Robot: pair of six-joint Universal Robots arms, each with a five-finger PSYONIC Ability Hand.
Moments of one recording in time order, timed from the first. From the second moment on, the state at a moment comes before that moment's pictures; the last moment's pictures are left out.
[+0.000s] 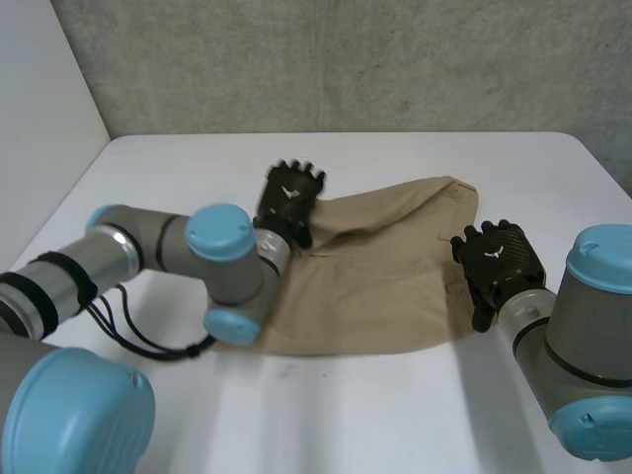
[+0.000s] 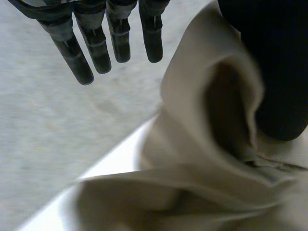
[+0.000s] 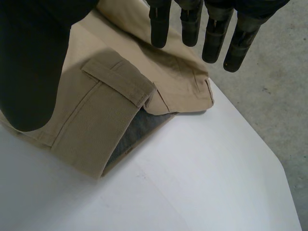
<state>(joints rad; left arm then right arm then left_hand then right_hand) 4.11 -2.67 -0.80 3.52 -1.58 3.48 1.95 -1.19 1.76 -0.27 1.63 2.59 0.36 0.32 0.33 0.32 0.13 0.20 0.22 0.21 0.23 0.07</state>
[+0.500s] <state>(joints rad) 4.25 -2.43 -1.02 3.58 -1.61 3.45 1.96 -1.20 1.76 -0.26 1.61 2.59 0.36 0.33 0.33 0.32 0.16 0.20 0.22 0.21 0.23 0.07</state>
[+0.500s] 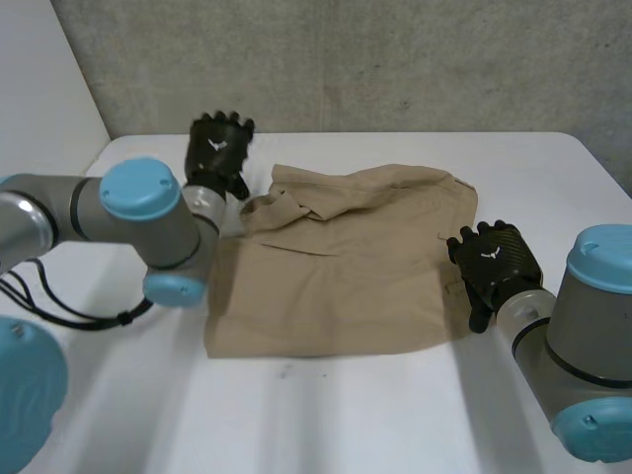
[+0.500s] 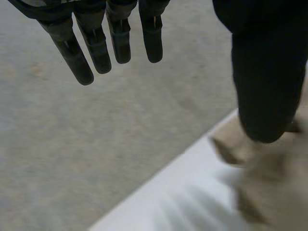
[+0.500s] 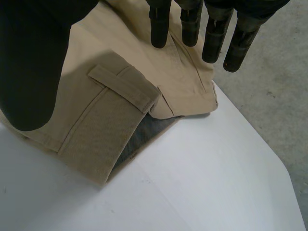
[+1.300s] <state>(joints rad) 4.24 -1.91 -1.85 3.30 -1.53 3.42 1.80 -1.22 1.82 -0.14 1.33 2.60 0.56 0.55 0.55 0.56 0.38 0.46 0.55 0.55 0.54 0.35</state>
